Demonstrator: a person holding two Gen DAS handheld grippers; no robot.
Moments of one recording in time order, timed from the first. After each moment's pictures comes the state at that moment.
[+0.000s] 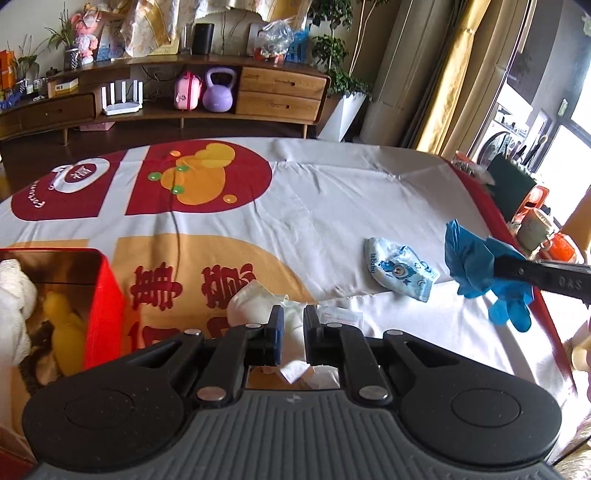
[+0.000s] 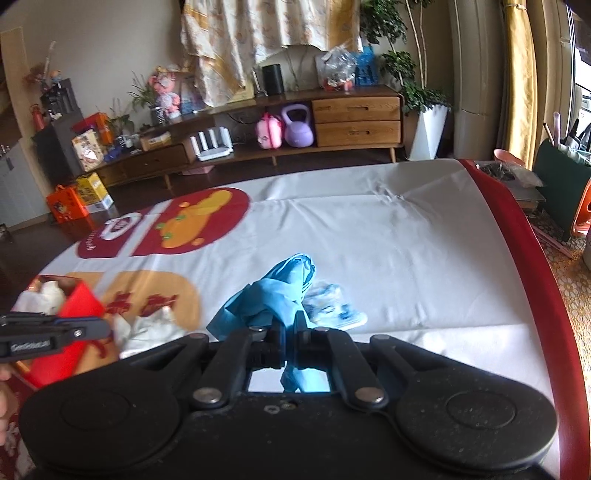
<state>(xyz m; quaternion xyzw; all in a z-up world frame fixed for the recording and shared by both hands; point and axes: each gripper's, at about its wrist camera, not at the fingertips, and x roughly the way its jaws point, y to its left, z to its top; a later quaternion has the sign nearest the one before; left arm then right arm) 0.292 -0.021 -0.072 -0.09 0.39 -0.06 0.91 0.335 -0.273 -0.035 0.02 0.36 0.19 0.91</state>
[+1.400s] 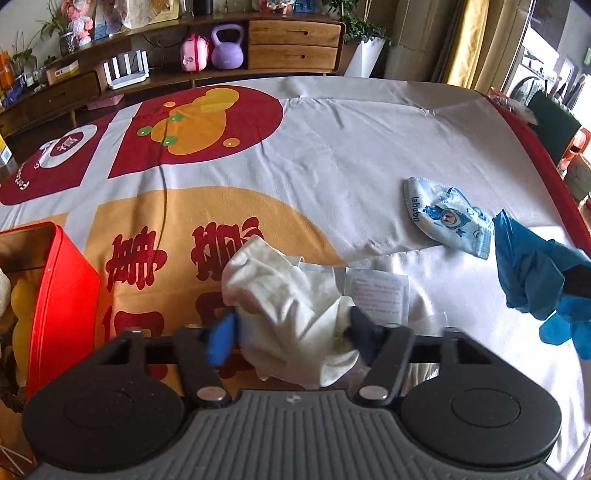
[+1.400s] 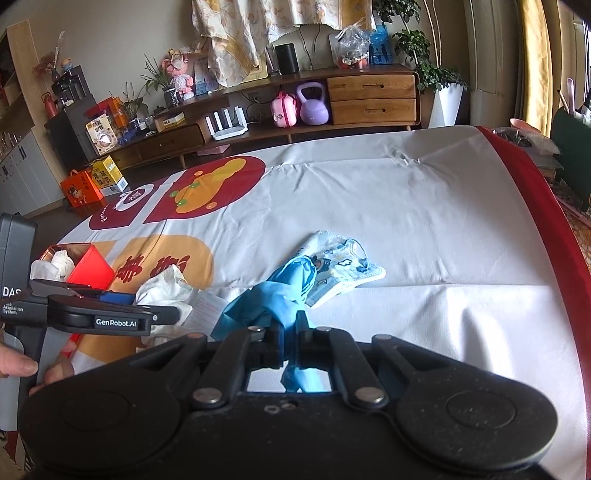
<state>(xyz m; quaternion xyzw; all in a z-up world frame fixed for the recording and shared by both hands) 0.339 -0.049 -0.133 -0.03 0.47 -0.03 0.88 0.327 -0.276 -0.070 0.02 0.39 0.21 0.90</state>
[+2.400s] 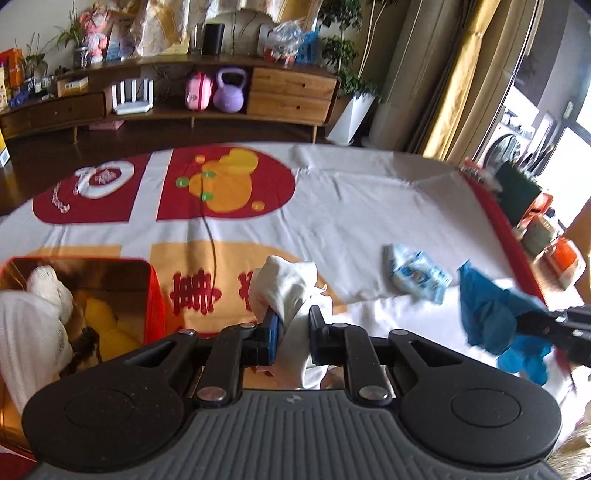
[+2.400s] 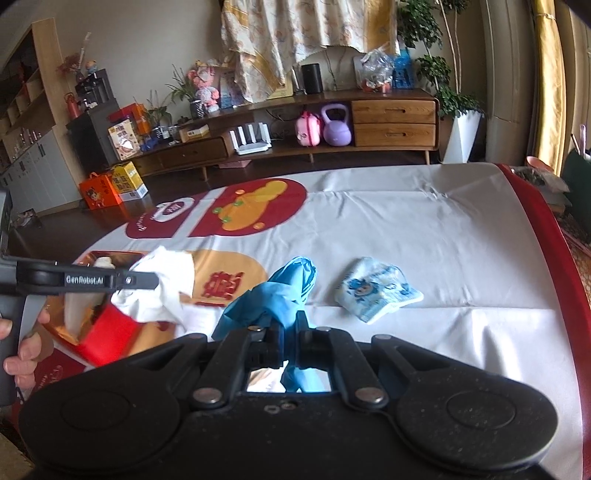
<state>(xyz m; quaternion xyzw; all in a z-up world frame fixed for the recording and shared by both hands) 0.285 0.011 -0.050 -0.09 0.39 -0.05 0.91 0.284 -0.239 -0.023 0.01 0.36 0.24 0.90</state>
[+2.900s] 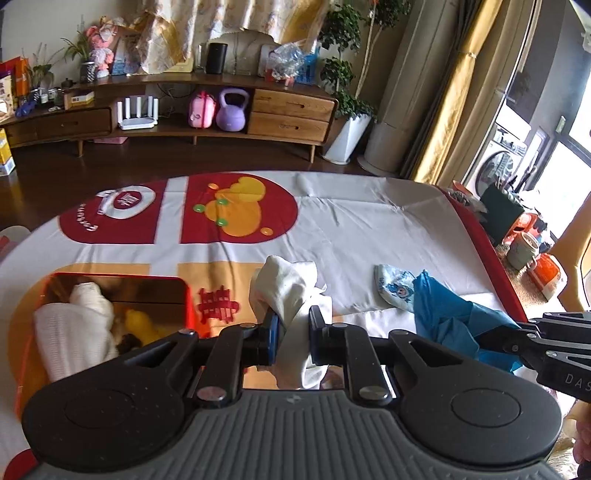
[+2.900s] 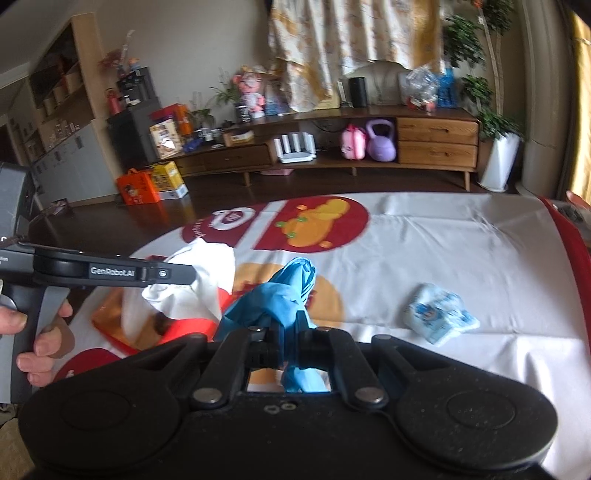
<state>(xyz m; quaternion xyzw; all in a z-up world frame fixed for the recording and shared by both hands) 0.247 0.041 -0.003 -0.10 0.37 -0.05 0.92 0.251 -0.180 0.019 -0.01 0.34 0.30 0.89</state>
